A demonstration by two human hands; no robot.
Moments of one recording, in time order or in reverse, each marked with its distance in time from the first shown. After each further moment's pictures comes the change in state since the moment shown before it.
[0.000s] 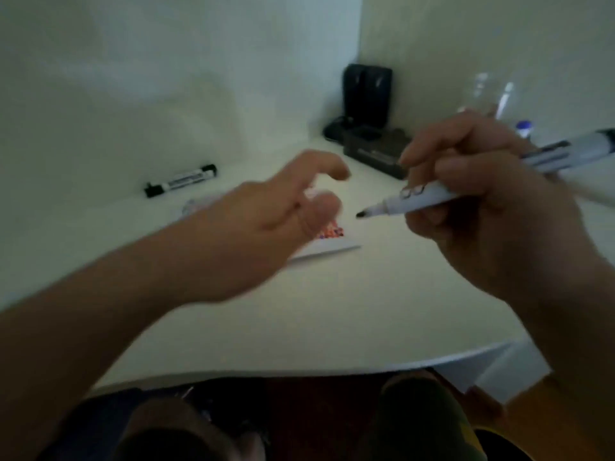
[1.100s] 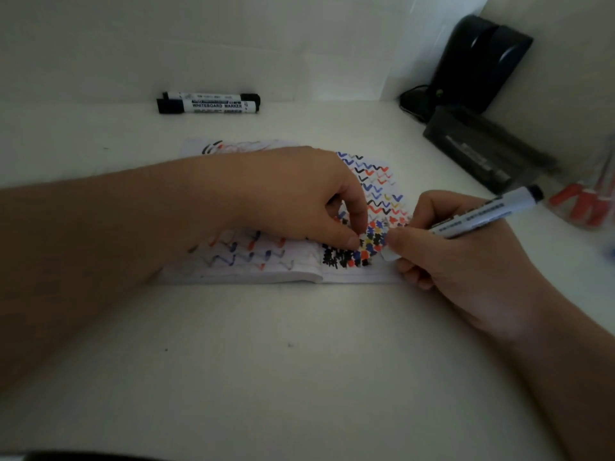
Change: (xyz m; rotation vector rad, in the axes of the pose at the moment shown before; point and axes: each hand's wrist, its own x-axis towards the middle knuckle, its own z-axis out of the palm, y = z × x) left_hand 0.067 -0.167 0.026 0.073 -0.291 -0.170; right_hand 0.063 0.128 0.021 -0.479 0.043 0.515
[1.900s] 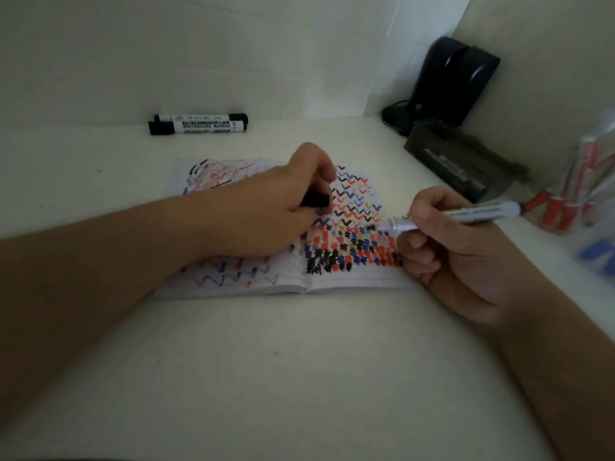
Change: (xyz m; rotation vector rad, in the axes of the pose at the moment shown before) left_hand -0.022 -0.004 0.010 -0.262 0.203 -0.022; right_hand 0.014 0.014 -0.030 0.624 -0.214 0.087
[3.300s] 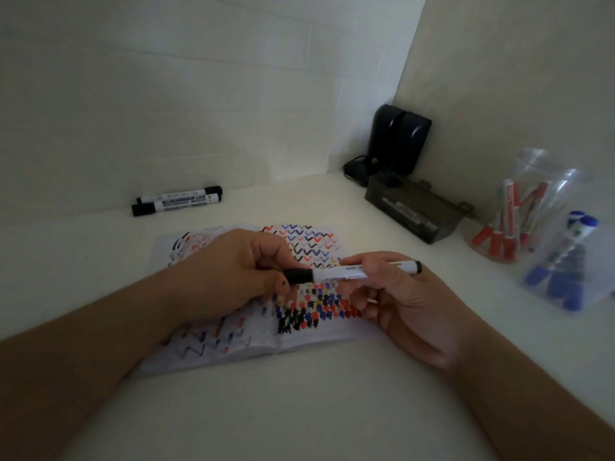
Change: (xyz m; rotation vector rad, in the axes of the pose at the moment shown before) left_hand -0.005 0.016 -0.009 -0.281 0.009 -0.089; right_hand -0.003 0.005 -0.003 -0.056 -0.003 -0.007
